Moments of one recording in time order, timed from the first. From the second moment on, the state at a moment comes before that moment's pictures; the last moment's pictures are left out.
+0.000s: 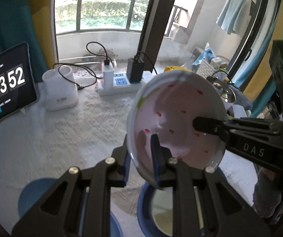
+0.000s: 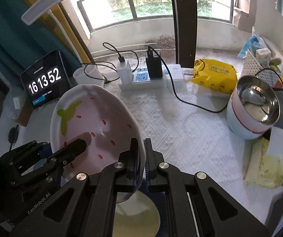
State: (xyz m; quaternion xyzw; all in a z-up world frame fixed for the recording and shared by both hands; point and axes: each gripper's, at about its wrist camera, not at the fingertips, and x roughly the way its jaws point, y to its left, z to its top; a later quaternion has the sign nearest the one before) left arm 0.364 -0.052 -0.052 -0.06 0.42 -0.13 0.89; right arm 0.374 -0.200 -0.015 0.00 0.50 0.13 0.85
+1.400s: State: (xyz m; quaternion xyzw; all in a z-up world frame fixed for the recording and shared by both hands) left arm 0.300 -0.088 -0.096 -0.04 0.46 -0.14 0.87; right arm 0.296 -0.227 -0.061 0.01 0.53 0.11 0.84
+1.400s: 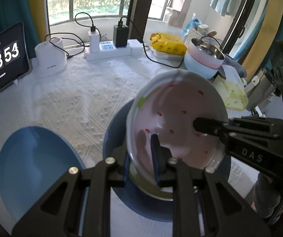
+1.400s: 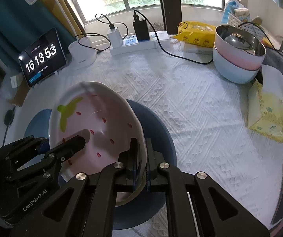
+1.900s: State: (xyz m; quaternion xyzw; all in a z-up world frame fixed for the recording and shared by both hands) left arm 0.292 -0.094 -0.103 -0.03 0.47 -0.15 0.87; right arm 0.287 -0.225 -0.065 -0.02 0.53 0.10 0.84
